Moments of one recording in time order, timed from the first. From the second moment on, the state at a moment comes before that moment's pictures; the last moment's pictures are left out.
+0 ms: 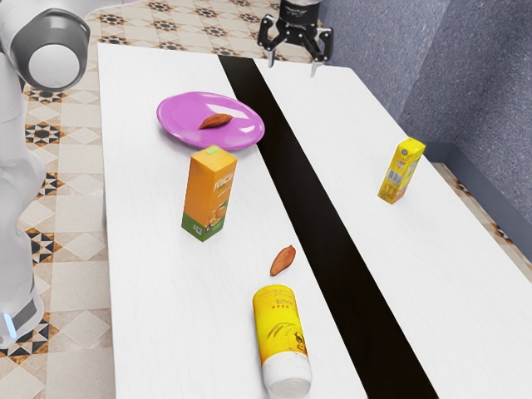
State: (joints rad) arm -0.39 0.04 0.63 -1.31 -0.02 1.50 -0.76
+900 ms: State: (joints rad) arm -0.63 0.14 0.51 -1.54 -0.12 1.47 -0.81
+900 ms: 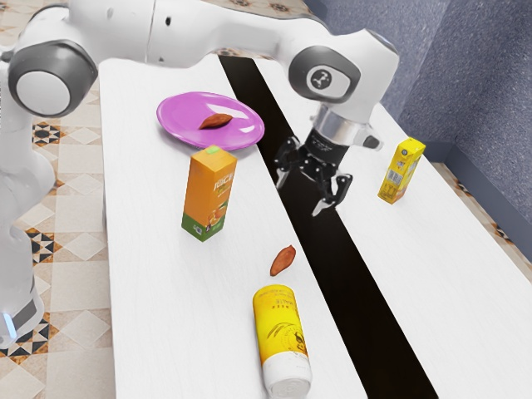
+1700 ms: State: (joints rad) arm -0.70 0.22 0.52 -1.83 -0.08 1.91 -0.81
